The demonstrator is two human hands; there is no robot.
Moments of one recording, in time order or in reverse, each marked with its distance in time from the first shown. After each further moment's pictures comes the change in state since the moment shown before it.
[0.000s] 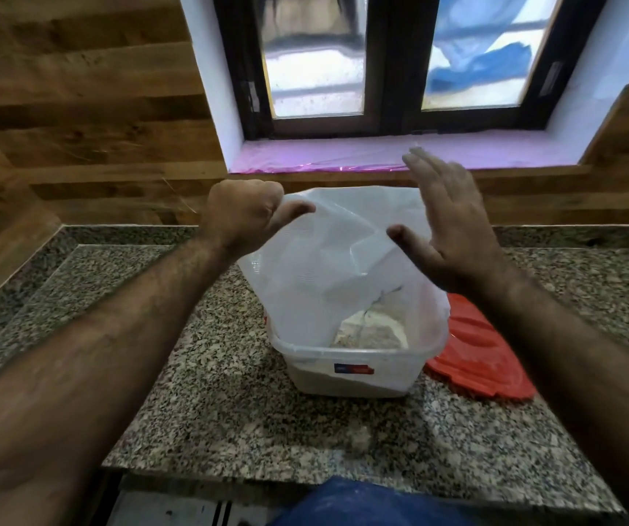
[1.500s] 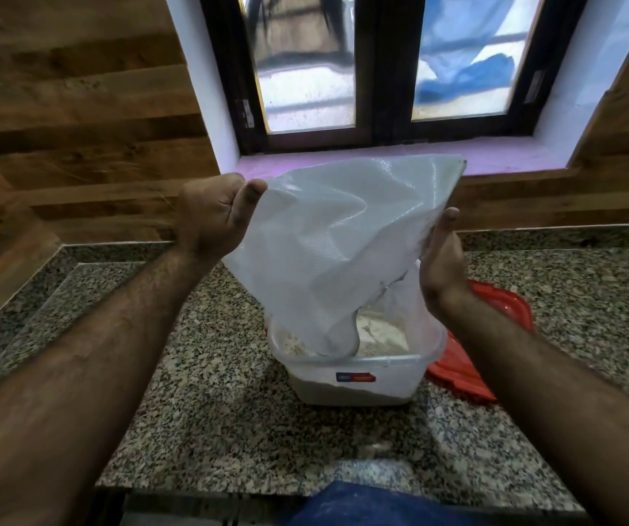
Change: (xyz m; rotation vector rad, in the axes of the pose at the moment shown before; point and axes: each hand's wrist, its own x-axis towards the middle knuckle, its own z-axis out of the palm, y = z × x) left_hand -0.001 -0.015 -0.024 -0.255 0.248 -0.096; right_hand -0.018 -0.006 0.055 1.011 0.326 0.778
